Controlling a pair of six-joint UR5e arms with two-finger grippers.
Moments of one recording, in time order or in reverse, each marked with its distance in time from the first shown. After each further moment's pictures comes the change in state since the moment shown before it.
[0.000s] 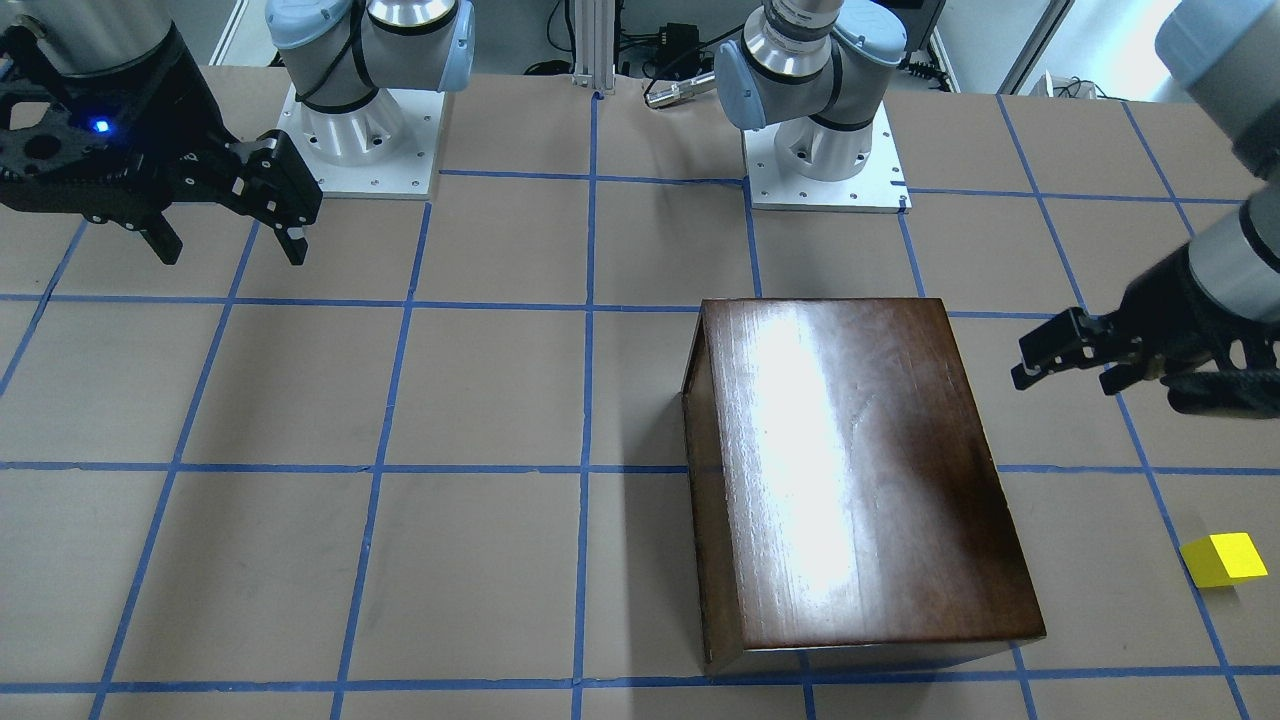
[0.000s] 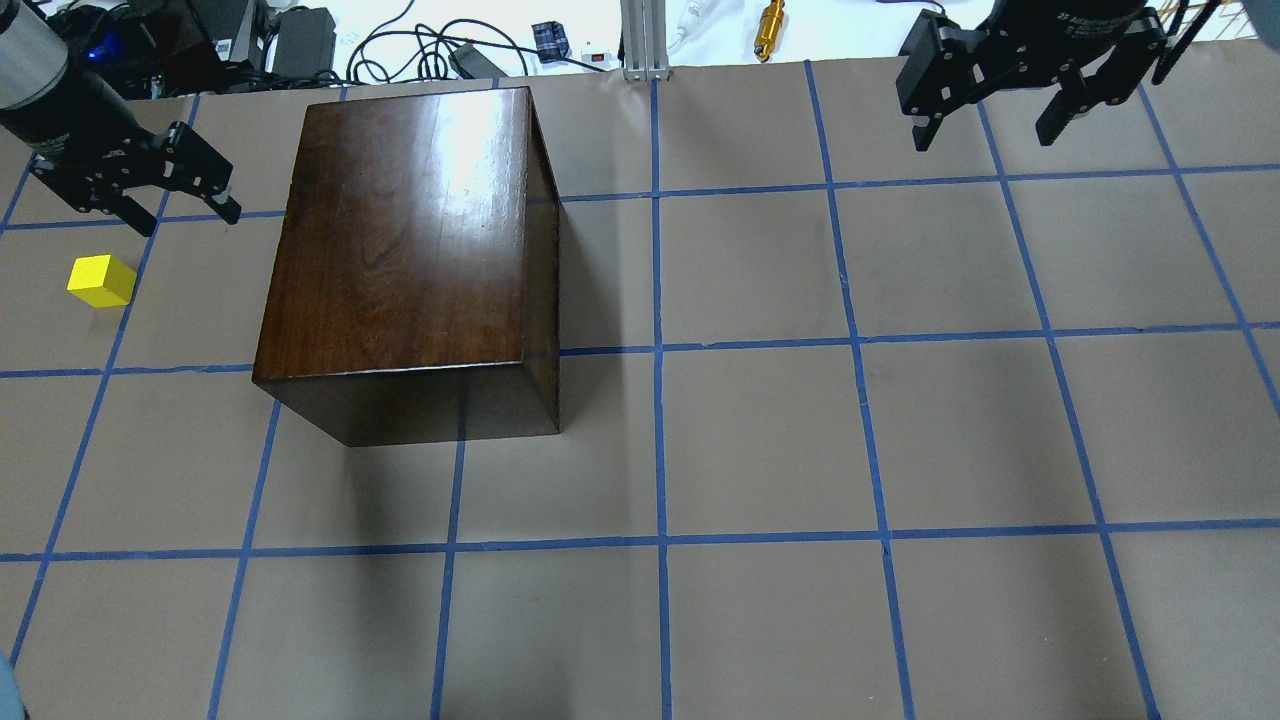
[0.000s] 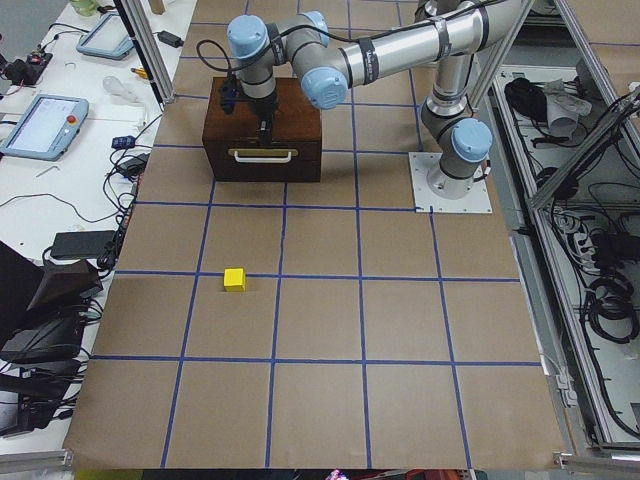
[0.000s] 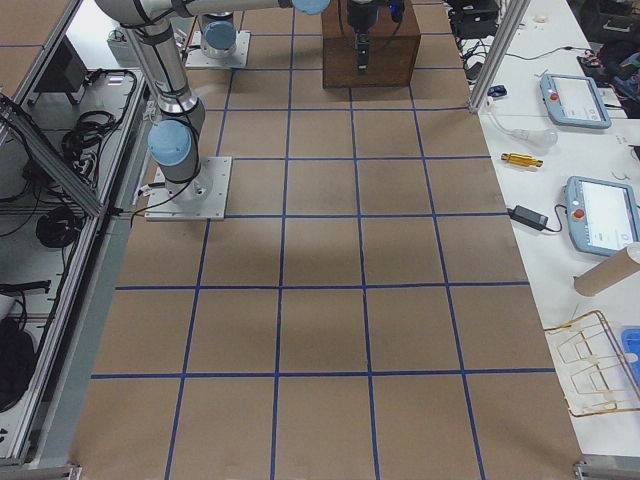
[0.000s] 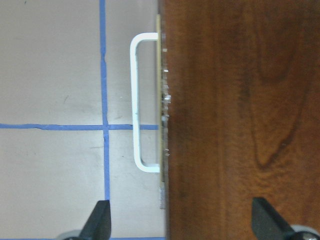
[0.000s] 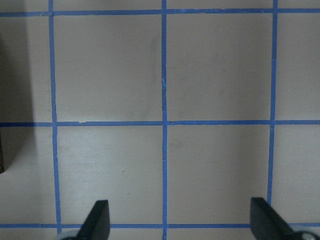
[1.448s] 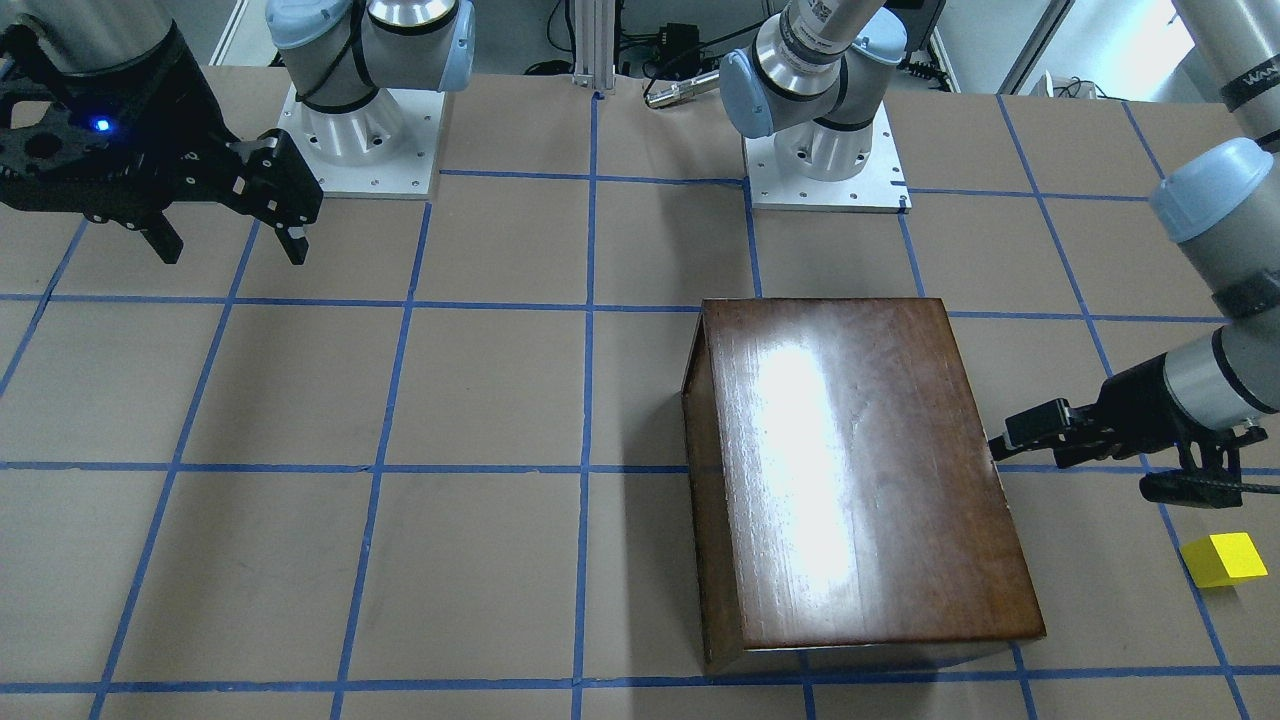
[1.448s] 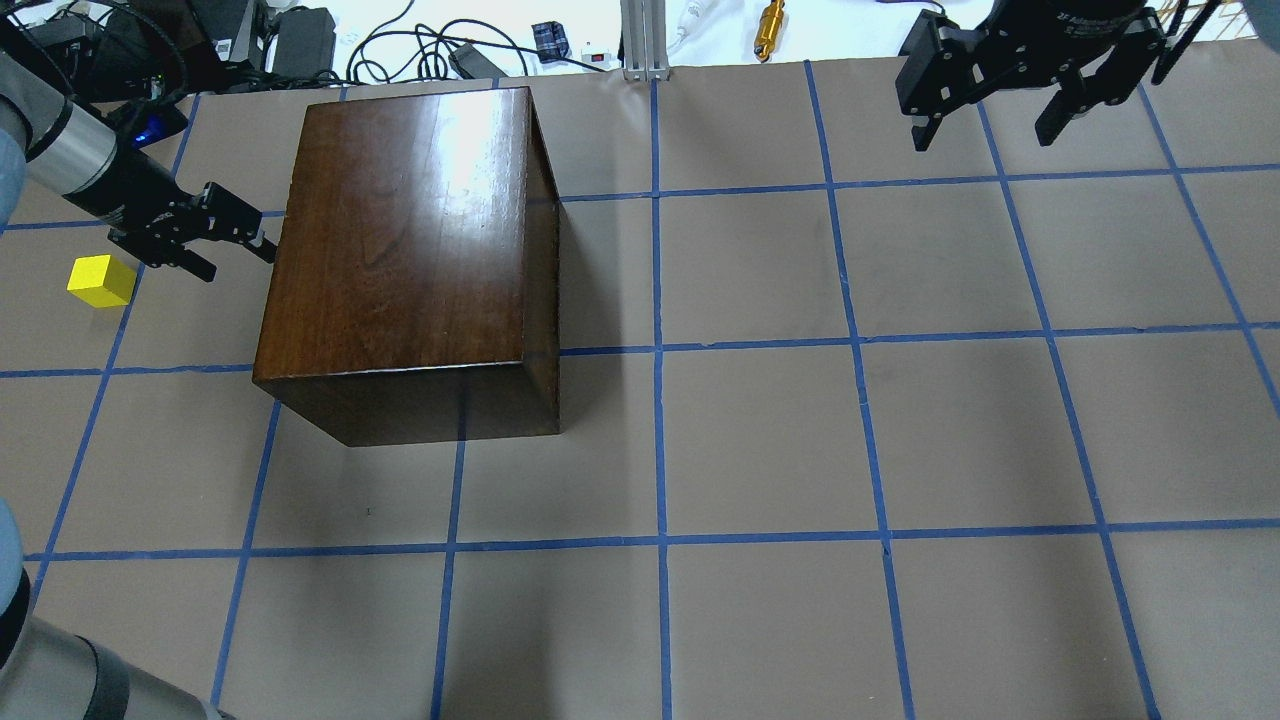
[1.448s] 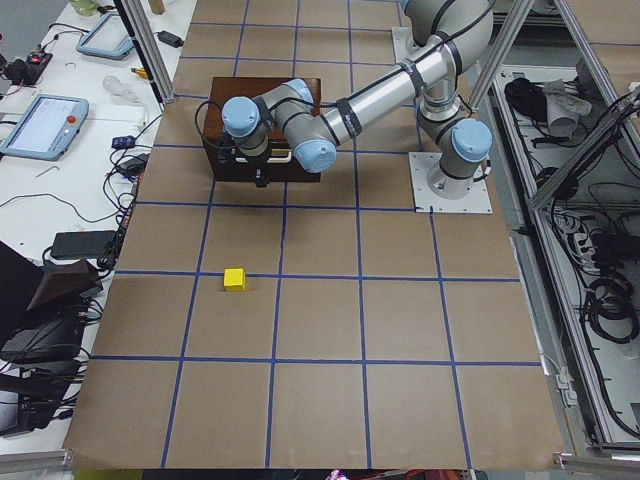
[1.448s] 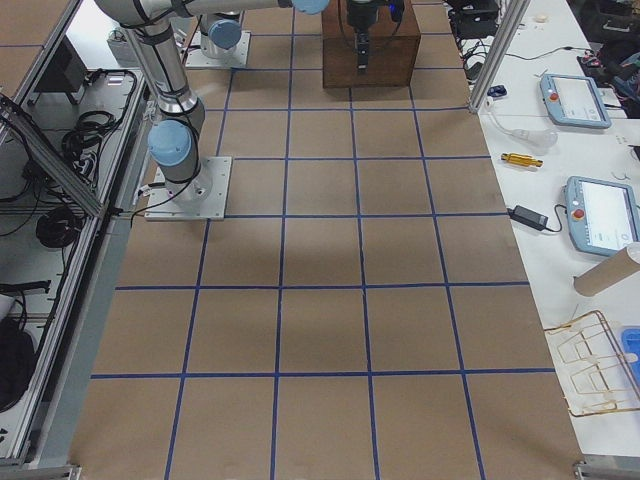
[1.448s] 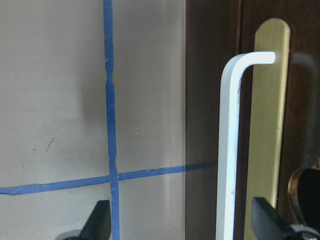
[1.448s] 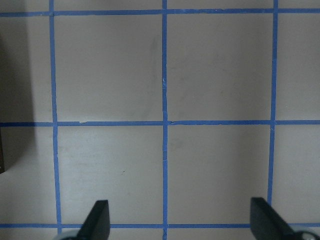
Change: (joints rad) left arm 0.069 -0.129 -0.092 0.127 -0.150 0.079; right arm 0.000 0.000 0.000 0.000 0.001 0.000
